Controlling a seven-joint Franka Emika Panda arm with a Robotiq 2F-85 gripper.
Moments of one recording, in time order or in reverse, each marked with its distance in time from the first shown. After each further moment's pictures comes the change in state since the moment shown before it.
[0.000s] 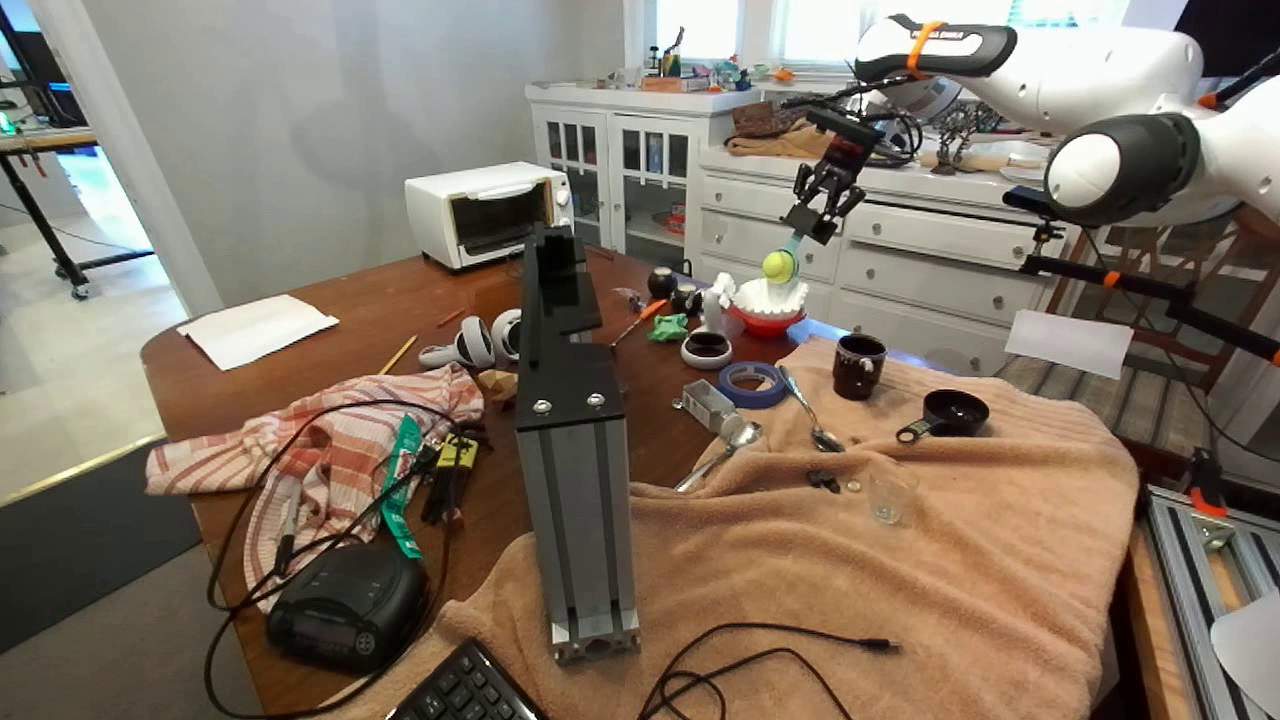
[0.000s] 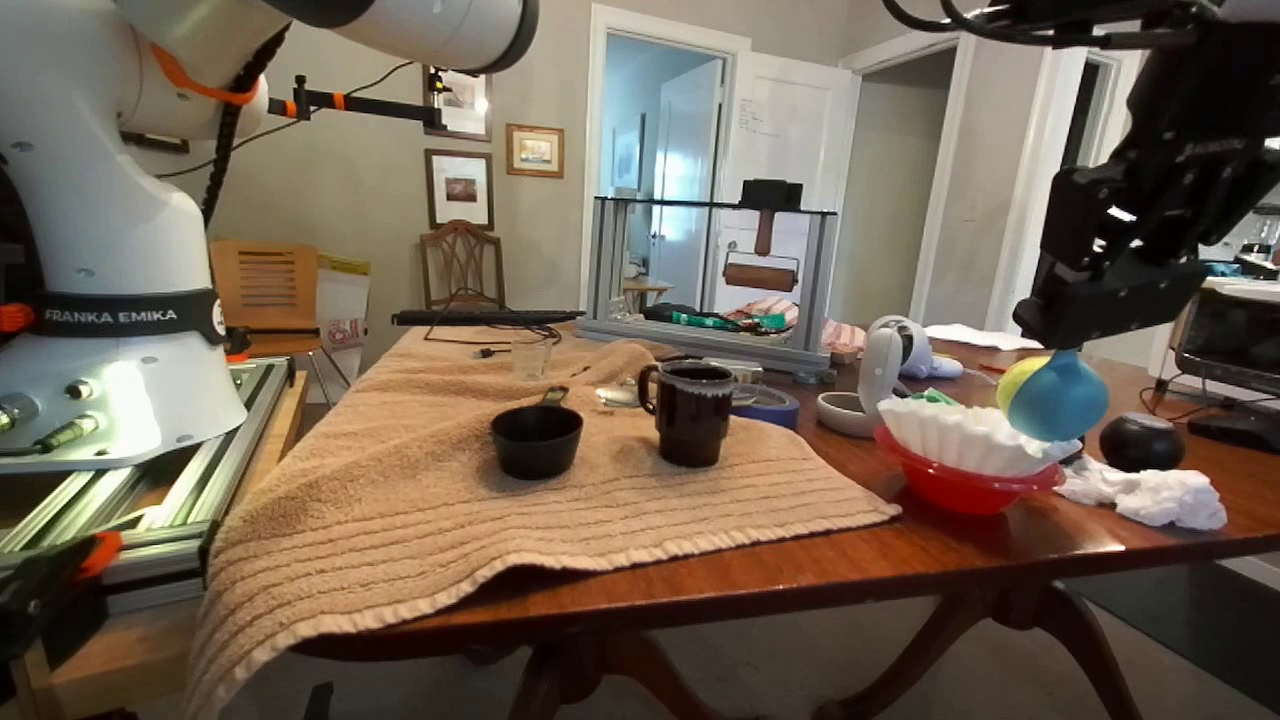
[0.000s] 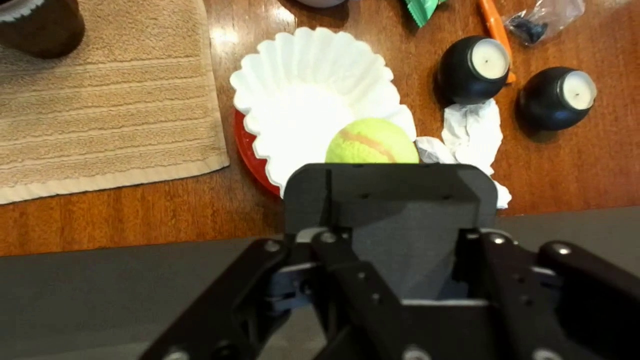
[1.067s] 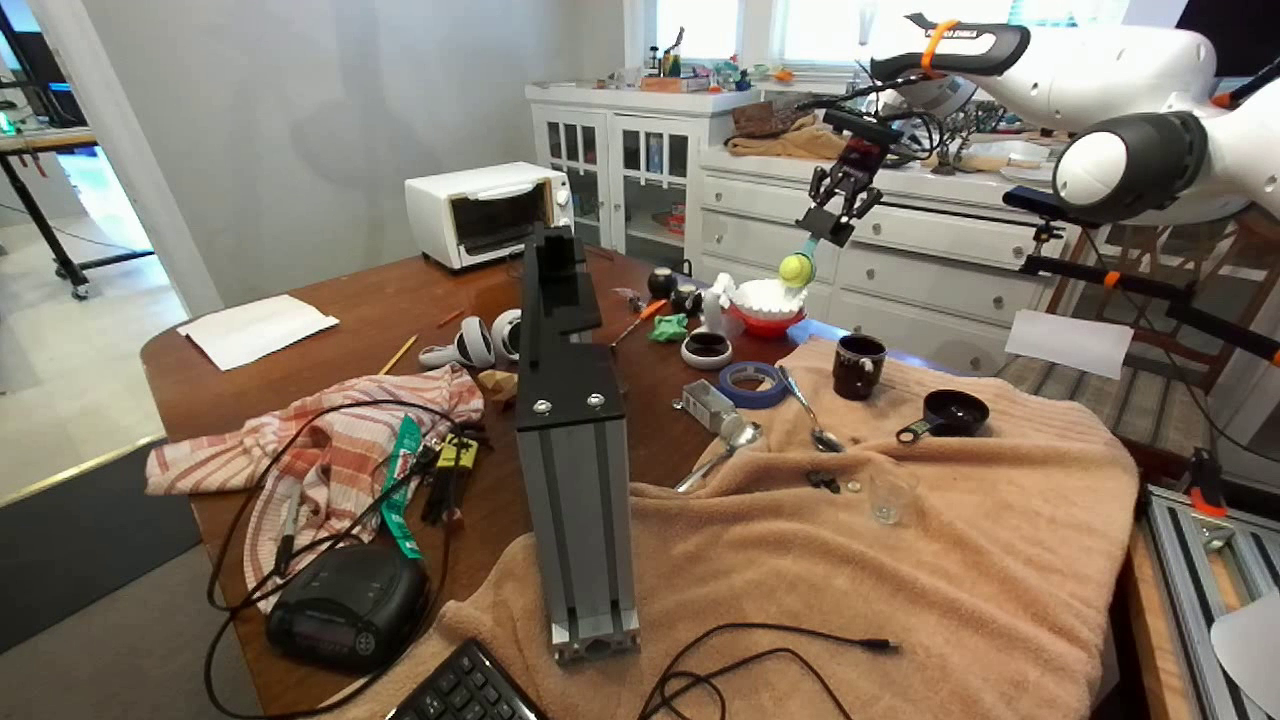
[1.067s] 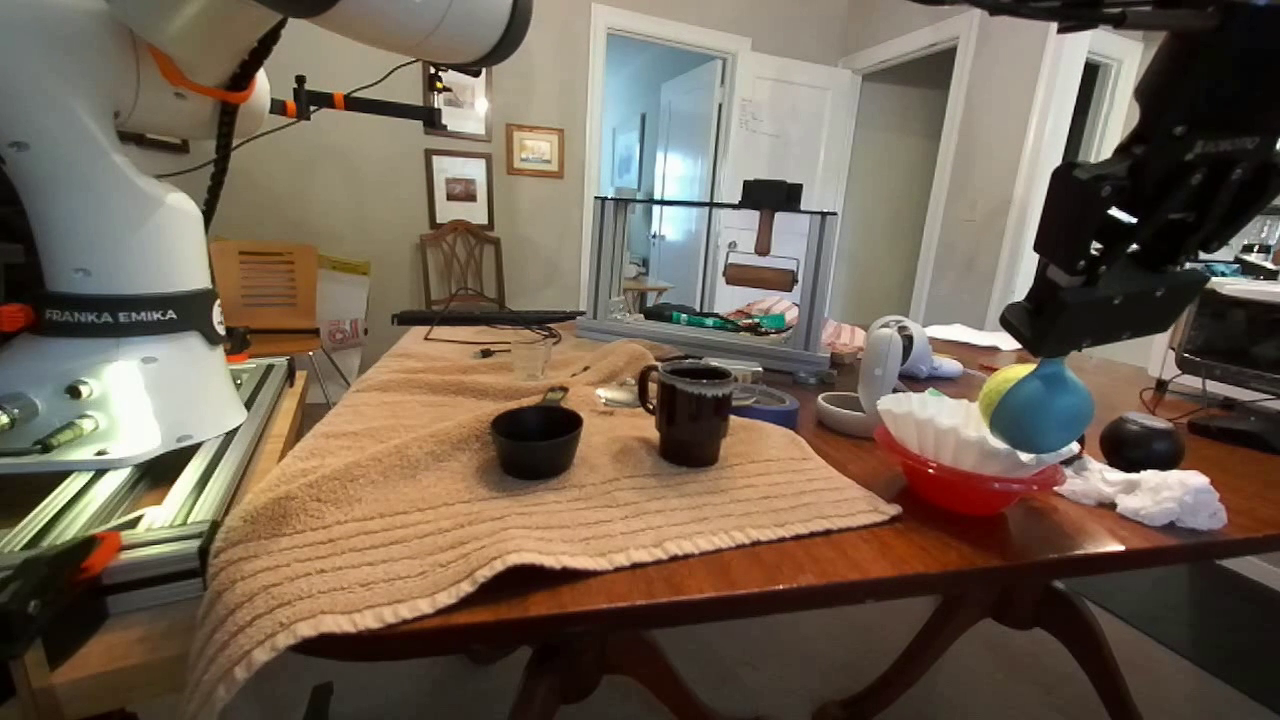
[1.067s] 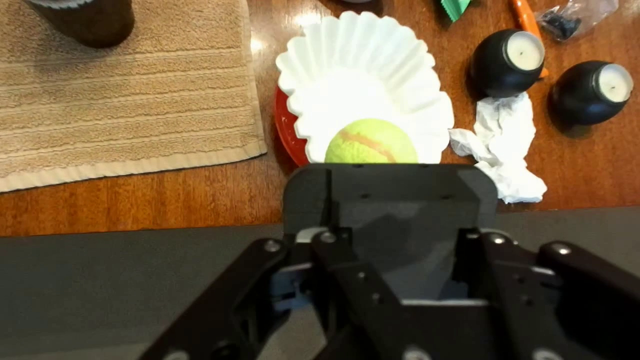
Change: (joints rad) arm -0.038 -0.002 0.001 -0.002 0.000 -0.067 -0.032
